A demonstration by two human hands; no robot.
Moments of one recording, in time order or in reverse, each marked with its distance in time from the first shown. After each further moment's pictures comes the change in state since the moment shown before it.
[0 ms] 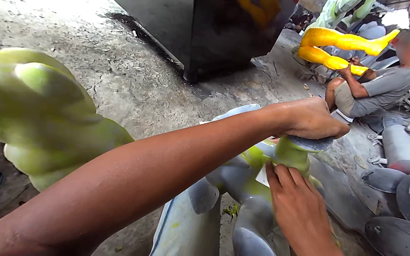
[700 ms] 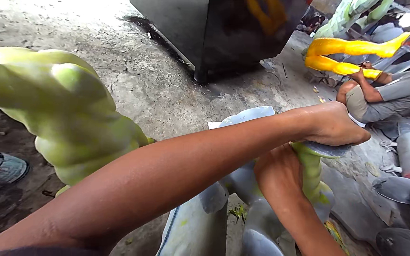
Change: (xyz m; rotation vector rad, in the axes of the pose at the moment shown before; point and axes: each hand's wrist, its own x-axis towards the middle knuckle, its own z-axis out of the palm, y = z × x) left_hand -0.008 0.007 0.001 0.020 0.013 -0.020; right_hand 0.080 -0.044 -0.006 0.216 0.011 0.240
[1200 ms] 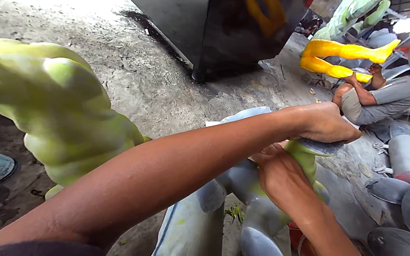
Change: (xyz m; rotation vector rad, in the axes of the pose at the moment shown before) left_hand 0.006 -0.007 -0.004 -0.034 -0.012 0.014; right_hand -0.003 0.039 -0.007 0.160 -0.222 -0.348
